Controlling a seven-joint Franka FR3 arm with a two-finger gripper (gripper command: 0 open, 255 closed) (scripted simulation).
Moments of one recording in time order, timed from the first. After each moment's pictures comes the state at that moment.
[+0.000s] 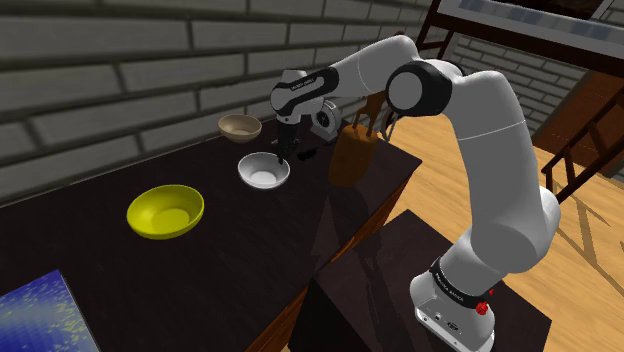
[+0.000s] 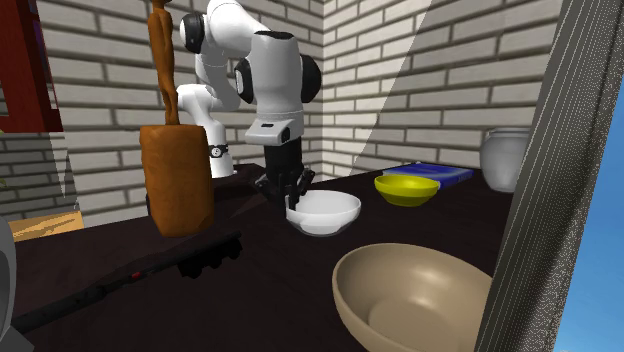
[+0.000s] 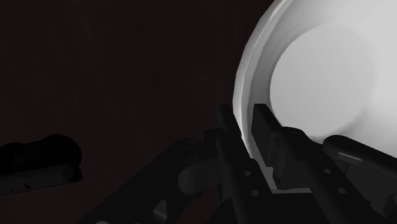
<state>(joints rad) 0.01 0.80 0.03 -1.44 0.10 2.11 0.00</state>
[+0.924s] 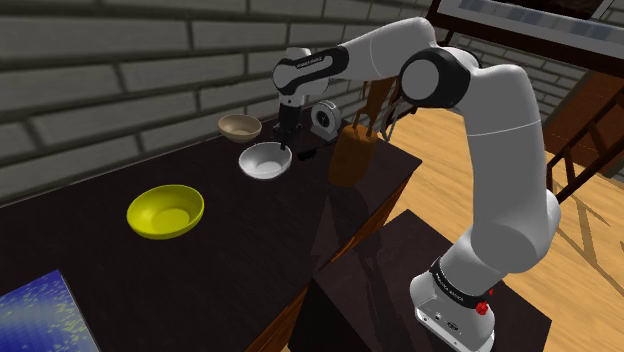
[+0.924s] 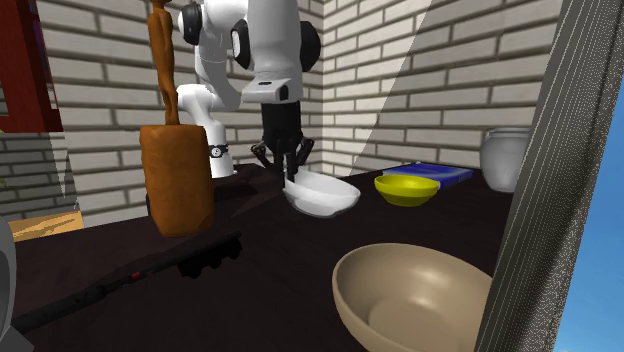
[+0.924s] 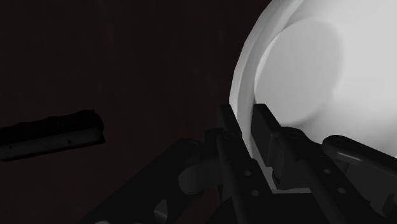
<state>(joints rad) 0.01 0.70 0.03 -1.43 0.10 2.00 0.01</state>
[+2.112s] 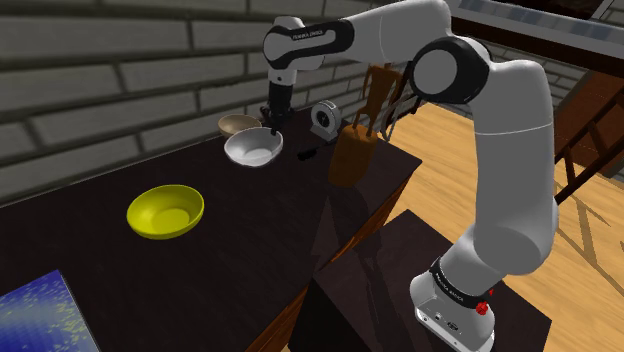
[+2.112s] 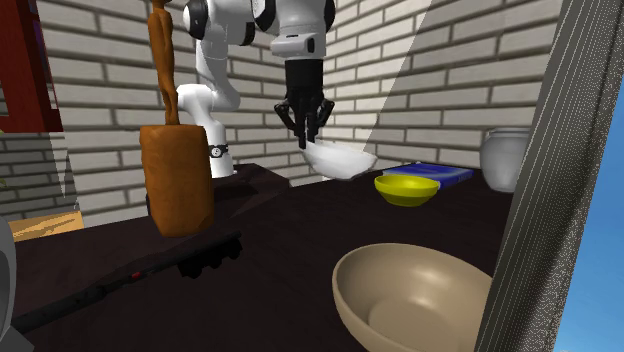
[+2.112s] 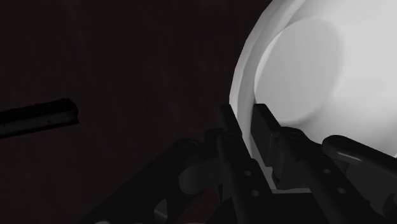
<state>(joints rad) 0.07 0.62 0.05 -1.37 0.10 1.85 0.10</state>
